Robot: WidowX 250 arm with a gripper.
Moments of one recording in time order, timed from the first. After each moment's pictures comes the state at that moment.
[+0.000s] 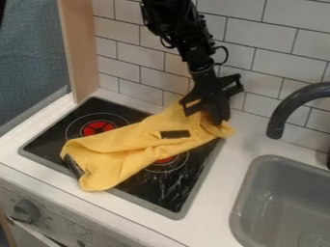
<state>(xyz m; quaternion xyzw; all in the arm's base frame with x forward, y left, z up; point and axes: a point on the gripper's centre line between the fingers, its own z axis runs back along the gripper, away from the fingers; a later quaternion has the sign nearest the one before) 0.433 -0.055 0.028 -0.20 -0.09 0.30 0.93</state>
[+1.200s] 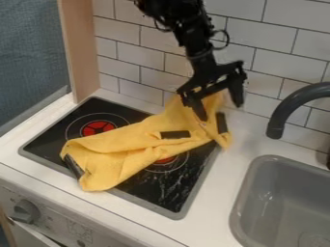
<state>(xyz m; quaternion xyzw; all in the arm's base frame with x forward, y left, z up) 0.406 -0.049 0.065 -0.21 -0.09 0.29 0.93</state>
